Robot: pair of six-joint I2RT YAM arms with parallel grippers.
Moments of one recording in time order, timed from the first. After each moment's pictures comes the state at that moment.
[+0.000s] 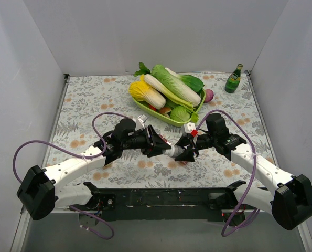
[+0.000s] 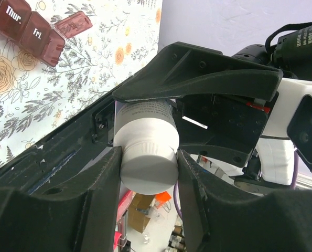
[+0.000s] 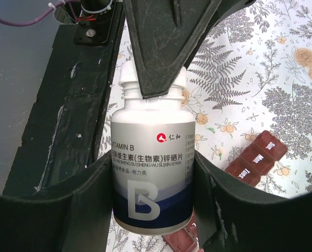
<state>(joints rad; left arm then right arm) -0.78 1.15 0.71 0.02 0.48 -1.34 0.52 1.08 0.66 -0.24 -1.10 -0.54</state>
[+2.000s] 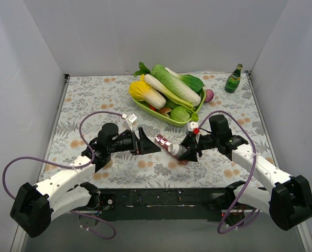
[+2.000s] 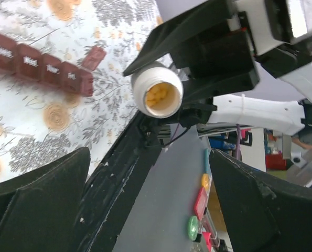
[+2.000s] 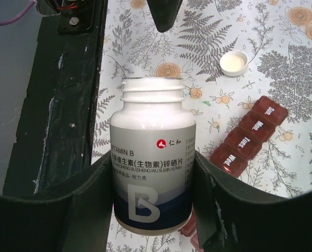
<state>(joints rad) -0.61 0.97 0.53 0.13 0.63 -0.92 0.45 1.08 0.62 -0.25 -1.08 -0.52</state>
